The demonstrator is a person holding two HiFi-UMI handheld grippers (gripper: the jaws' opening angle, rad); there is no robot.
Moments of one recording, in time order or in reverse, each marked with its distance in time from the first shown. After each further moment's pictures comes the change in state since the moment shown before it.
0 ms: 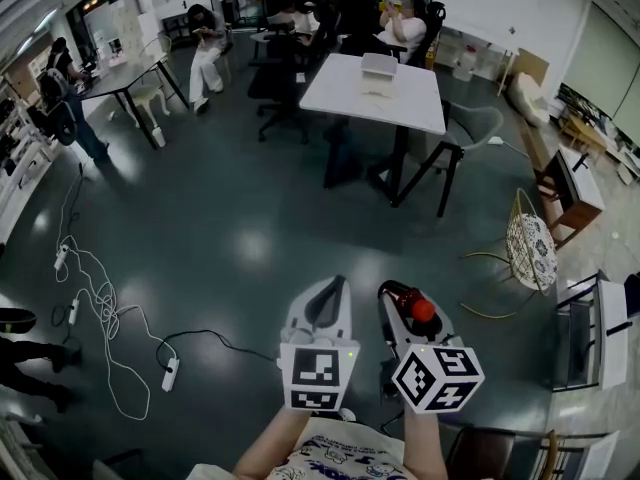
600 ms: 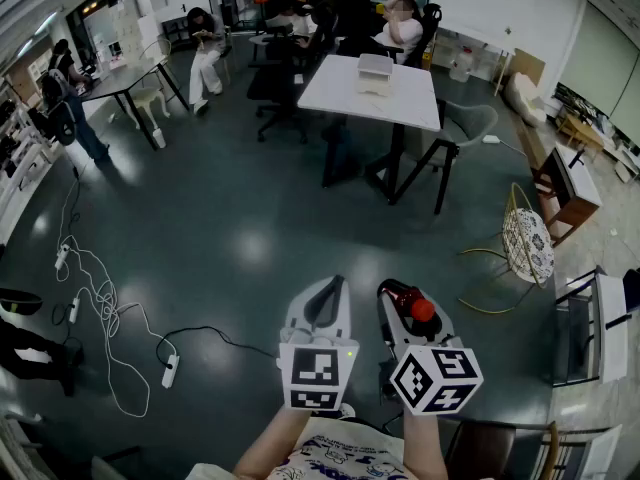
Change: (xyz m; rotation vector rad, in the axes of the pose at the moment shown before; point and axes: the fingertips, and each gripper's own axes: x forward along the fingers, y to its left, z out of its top) left arm -0.035 -0.019 -0.006 0.004 -0.008 0.000; right arm -0.040 0.011 -0.009 -0.024 -0.024 -0.008
